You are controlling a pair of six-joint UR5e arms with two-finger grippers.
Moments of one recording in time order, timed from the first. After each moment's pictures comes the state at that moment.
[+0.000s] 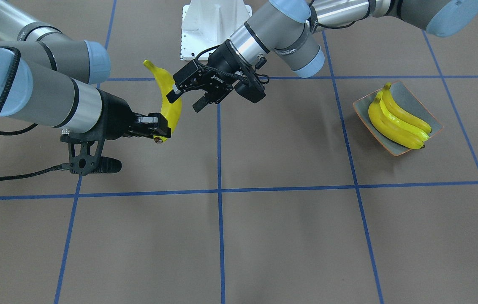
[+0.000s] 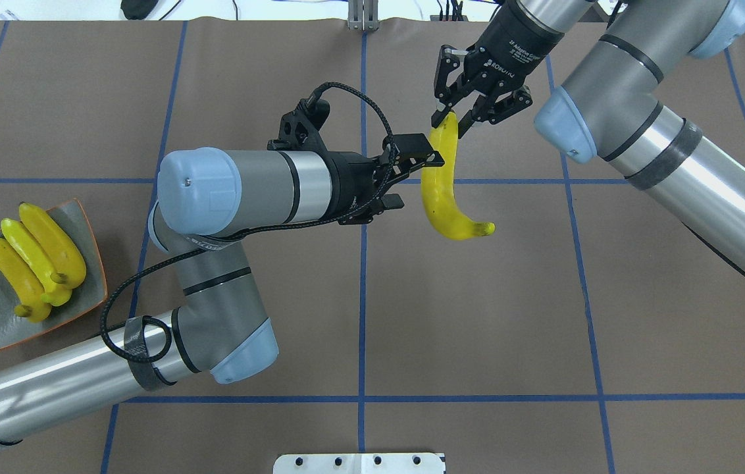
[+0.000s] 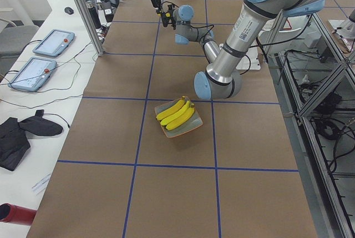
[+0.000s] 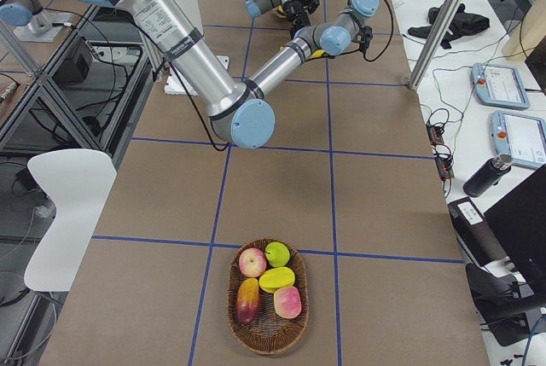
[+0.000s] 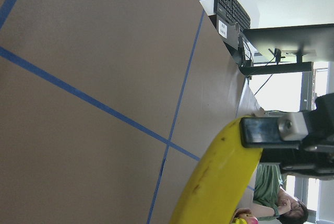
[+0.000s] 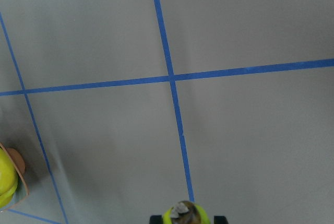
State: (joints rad) left arm -0.51 -2.31 -1.57 -2.55 -1.72 -1.92; right arm 0.98 -0.83 1.53 -1.43 2.66 1.14
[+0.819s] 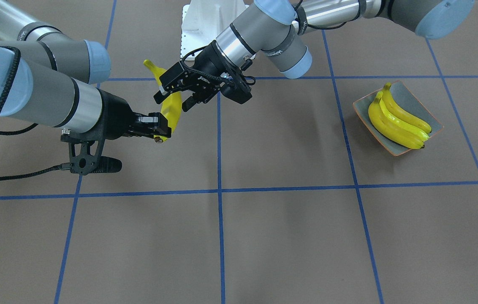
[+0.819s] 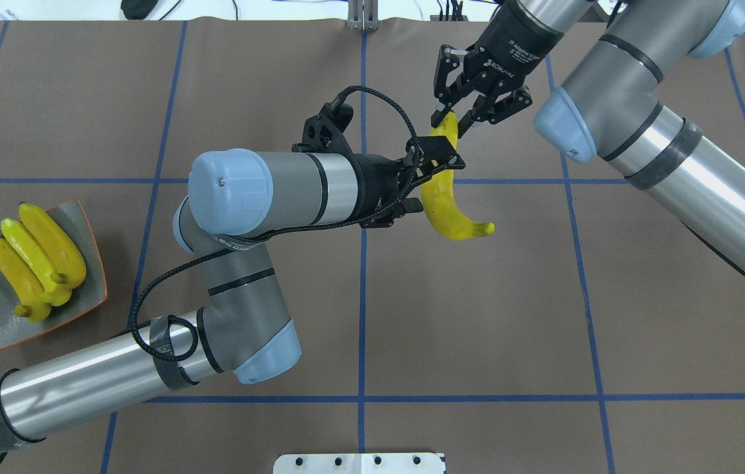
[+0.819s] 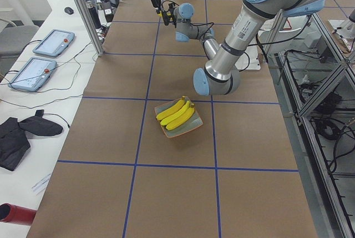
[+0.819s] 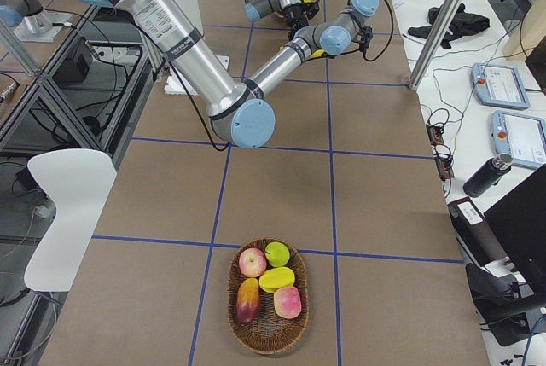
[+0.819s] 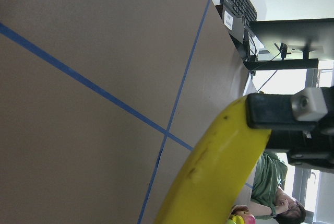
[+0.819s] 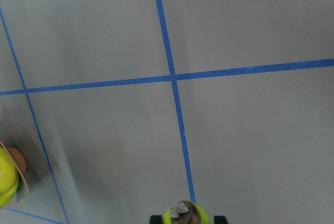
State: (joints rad) left arm -0.50 -2.36 -1.52 -2.55 -1.71 -1.94; right arm 0.98 -0.83 1.53 -1.43 2.67 1.14
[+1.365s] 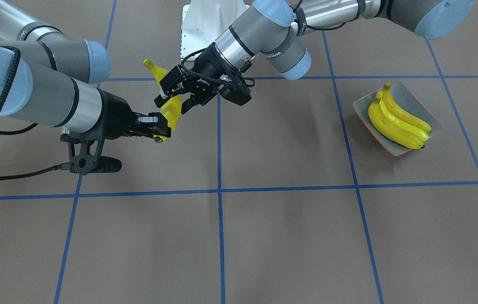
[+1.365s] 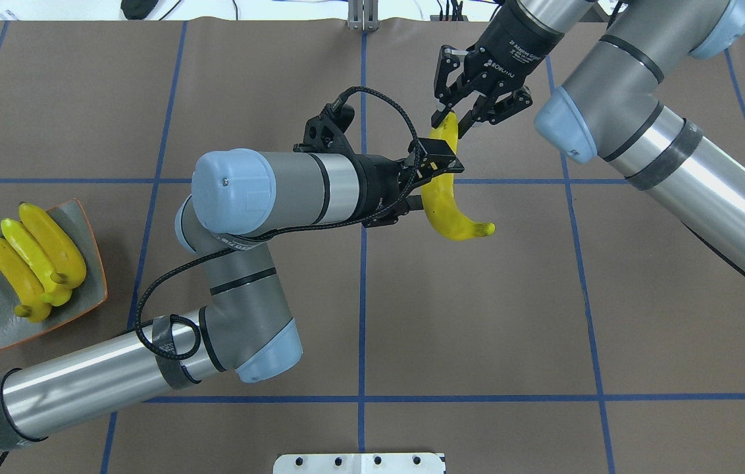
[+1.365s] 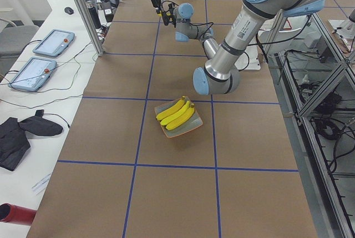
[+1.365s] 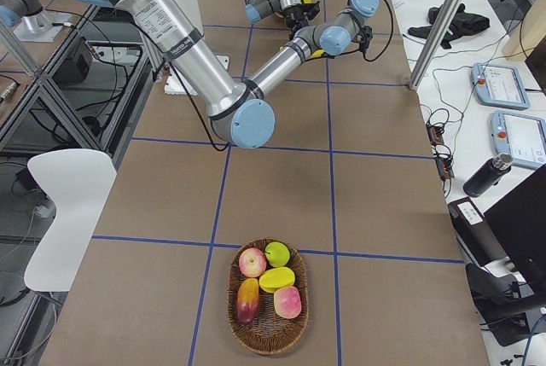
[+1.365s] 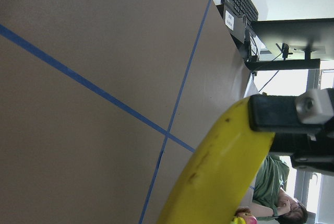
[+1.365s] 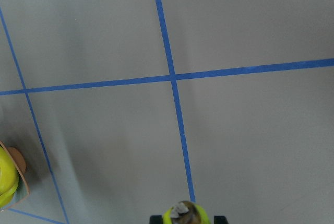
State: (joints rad) left arm -0.50 -2.37 -1.51 -2.55 -1.71 -1.94; right arm 0.98 -0.83 1.53 -1.43 2.67 1.14
